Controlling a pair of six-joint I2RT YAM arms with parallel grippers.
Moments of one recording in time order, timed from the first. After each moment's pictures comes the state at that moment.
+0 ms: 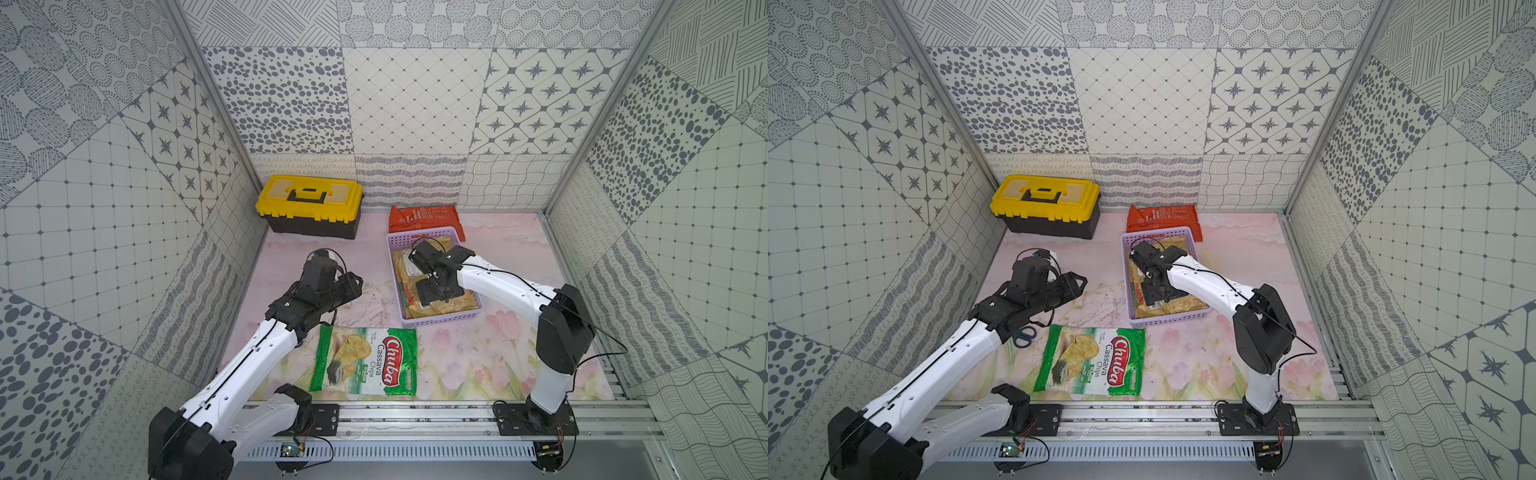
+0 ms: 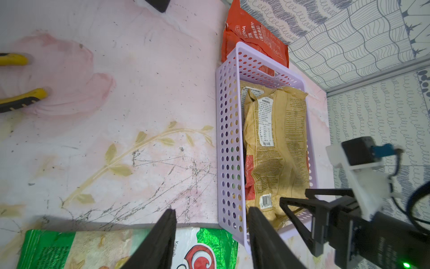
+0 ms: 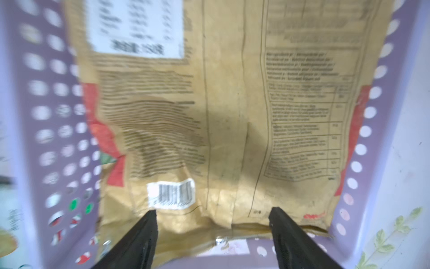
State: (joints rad) left arm -0.35 1.02 0.86 -0.53 0.04 -0.73; right arm 0.80 1.79 1.55 -1.06 0.24 0.48
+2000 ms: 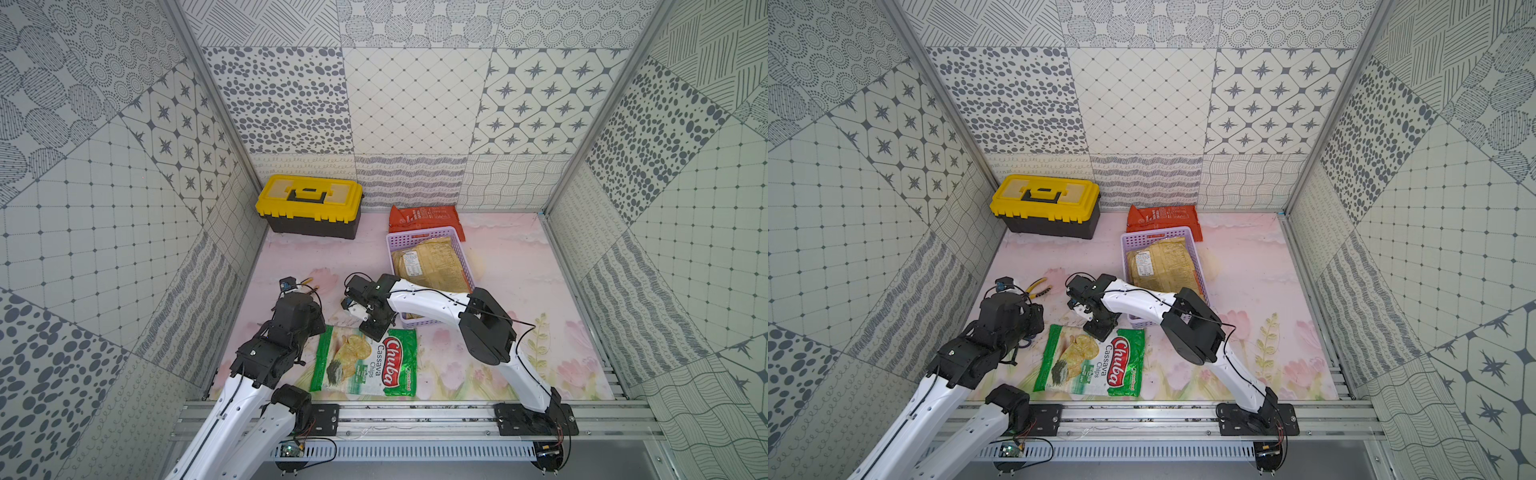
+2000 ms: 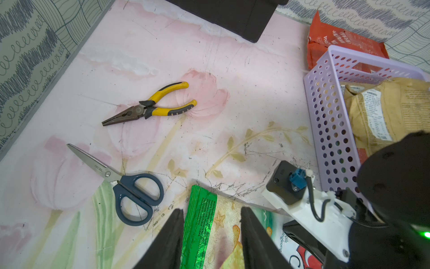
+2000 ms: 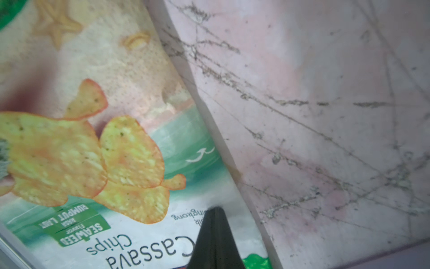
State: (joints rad) left arm -0.30 0.65 0.71 -0.82 -0.29 -0.50; right arm 1.07 2.29 1.91 -1.03 -0.08 -0.02
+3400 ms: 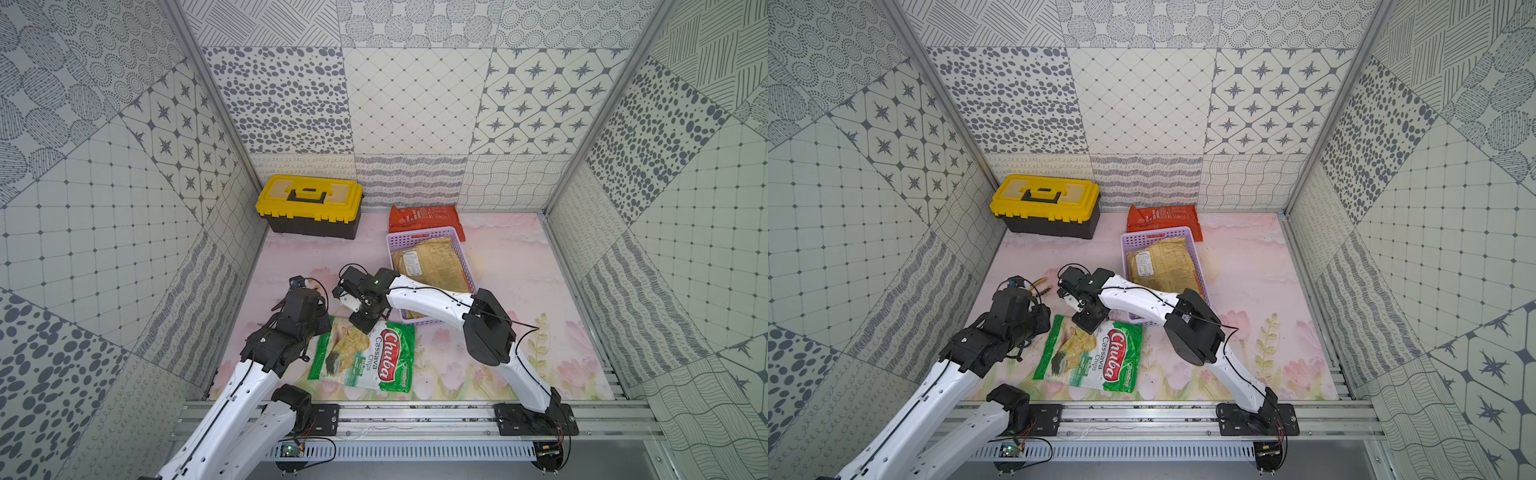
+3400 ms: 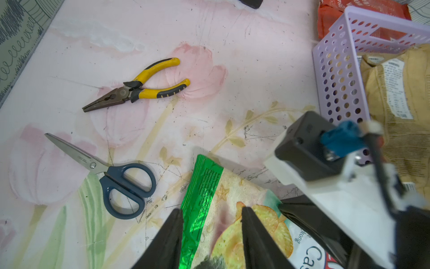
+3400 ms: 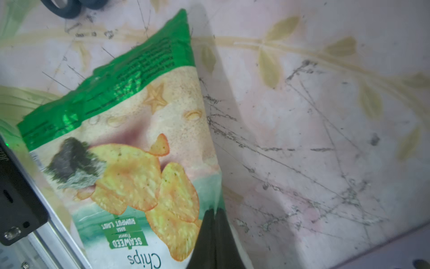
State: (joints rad) left arm -0.30 0.74 0.71 -0.82 -0.24 -0.50; right arm 1.07 2.27 2.04 -1.00 -0.07 0.04
